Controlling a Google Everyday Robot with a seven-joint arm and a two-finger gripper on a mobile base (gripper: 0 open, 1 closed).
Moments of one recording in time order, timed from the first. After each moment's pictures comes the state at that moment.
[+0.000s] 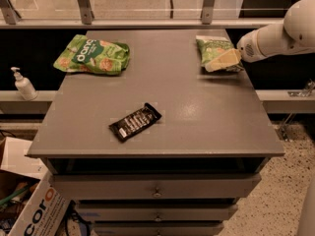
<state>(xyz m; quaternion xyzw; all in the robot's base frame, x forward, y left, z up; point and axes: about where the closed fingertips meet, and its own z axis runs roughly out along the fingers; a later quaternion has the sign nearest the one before) 0.748 -0.238 0.842 -0.33 0.84 0.14 0.41</state>
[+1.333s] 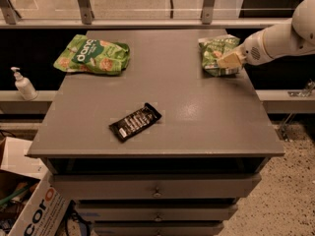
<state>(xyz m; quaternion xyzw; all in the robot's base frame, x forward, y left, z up) 0.715 -0.236 0.849 -0.36 0.83 0.13 0.39</state>
